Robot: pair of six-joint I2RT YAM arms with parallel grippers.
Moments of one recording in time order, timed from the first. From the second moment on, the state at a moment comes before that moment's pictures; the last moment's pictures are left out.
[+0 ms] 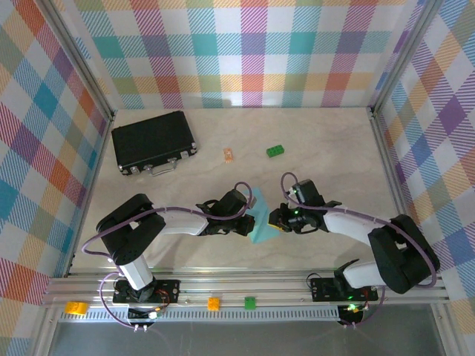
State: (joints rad) left arm -0.89 1.71 0.76 0.06 0.18 -0.52; right arm 0.51 1.35 0.52 -0.15 -0.57 0.82
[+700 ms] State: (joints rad) left arm -0.89 1.72 0.76 0.08 0.19 -0.50; right arm 0.51 1.54 0.57 0.04 -0.66 0.91
